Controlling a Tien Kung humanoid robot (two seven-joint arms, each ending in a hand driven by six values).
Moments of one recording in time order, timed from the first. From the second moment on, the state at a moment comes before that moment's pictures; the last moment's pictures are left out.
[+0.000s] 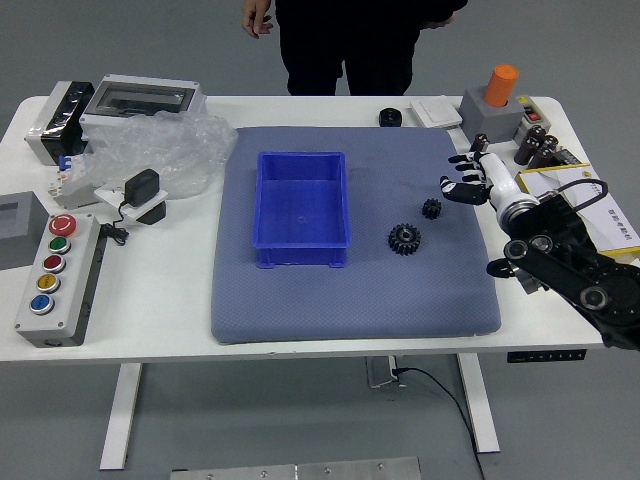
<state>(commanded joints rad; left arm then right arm) -0.14 0.08 -1.51 -0.18 1.70 -0.08 0.14 0.72 -0.42 0.57 1.13 -1.08 -0.45 -0.41</state>
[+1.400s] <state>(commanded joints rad) -0.15 0.07 -1.51 -0.18 1.70 -0.08 0.14 0.85 -0.32 0.35 0.98 -1.33 -0.28 -0.57</state>
